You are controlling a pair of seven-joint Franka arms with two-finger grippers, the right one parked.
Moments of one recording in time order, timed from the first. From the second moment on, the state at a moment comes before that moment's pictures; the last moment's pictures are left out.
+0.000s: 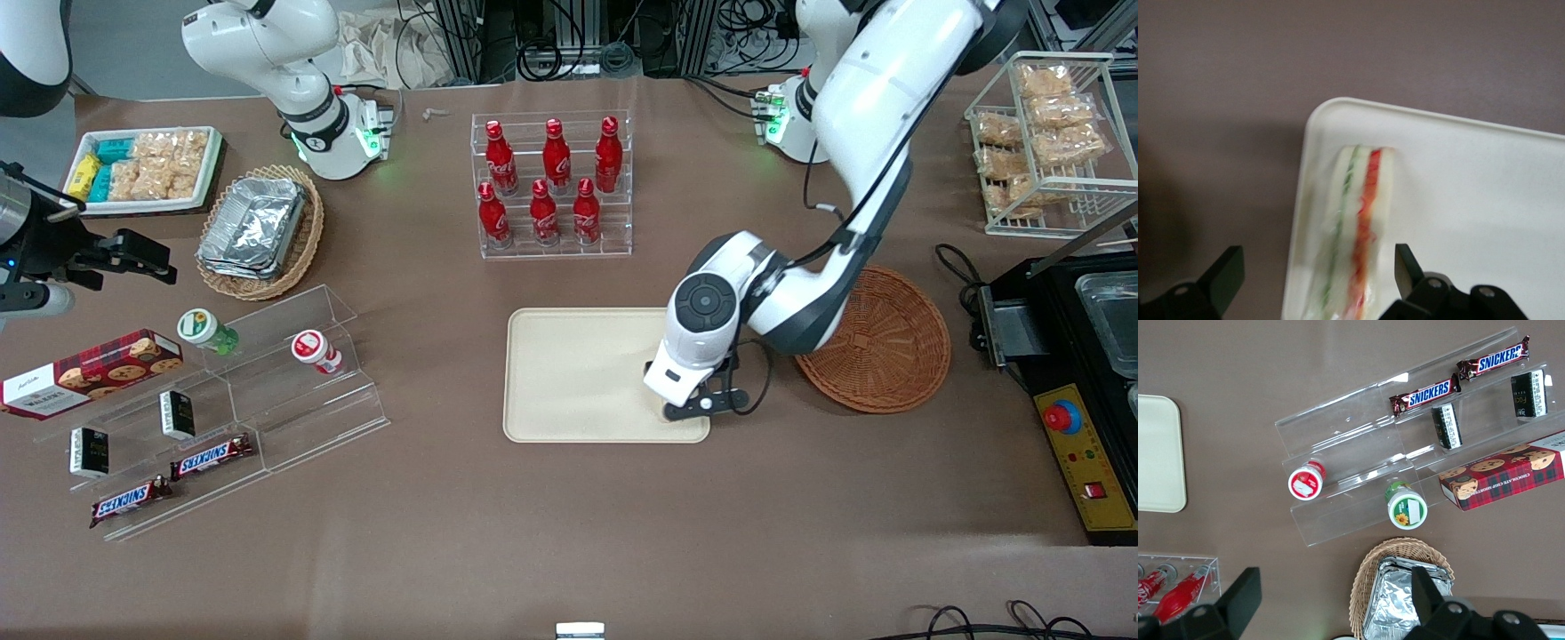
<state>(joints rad) -0.19 0.58 -0.42 -1.60 0.33 2.02 -0.91</state>
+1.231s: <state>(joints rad) -0.08 0.00 0.10 -1.77 -0.05 1.78 -0.02</state>
